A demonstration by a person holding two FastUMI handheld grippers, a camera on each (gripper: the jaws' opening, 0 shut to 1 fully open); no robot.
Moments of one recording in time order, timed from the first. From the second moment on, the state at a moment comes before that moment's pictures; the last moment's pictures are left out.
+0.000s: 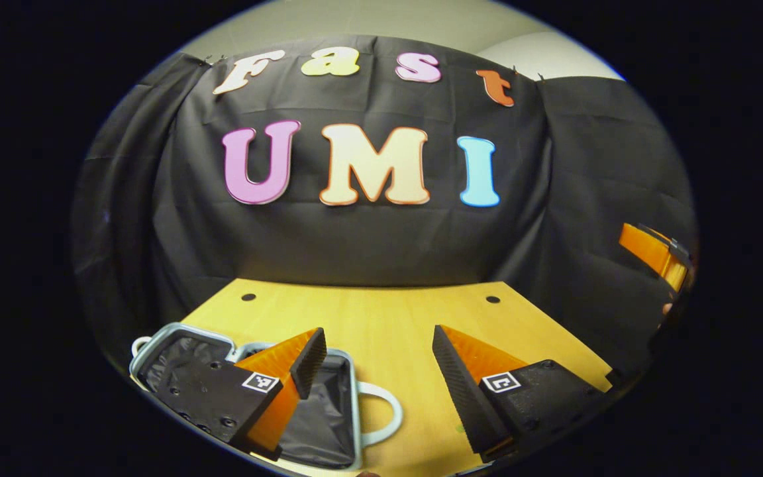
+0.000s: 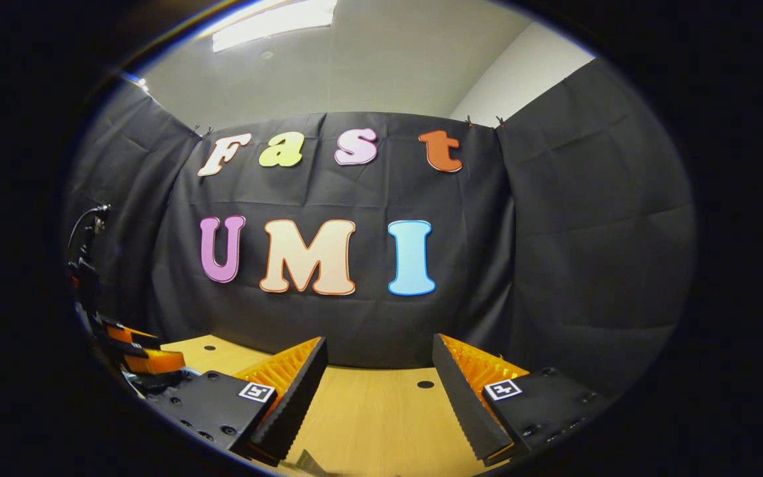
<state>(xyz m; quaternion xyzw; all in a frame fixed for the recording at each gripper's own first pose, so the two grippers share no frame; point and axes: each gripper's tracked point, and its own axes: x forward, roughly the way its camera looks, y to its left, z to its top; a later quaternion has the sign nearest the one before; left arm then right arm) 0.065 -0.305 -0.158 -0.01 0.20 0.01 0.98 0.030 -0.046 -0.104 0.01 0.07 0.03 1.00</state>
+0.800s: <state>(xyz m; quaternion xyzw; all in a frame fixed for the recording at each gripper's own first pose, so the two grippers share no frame) 0.018 -0.422 -0.307 -0.03 0.33 -0.05 0.94 0.024 -0.095 -0.126 -0.02 0.10 0.04 0.99</state>
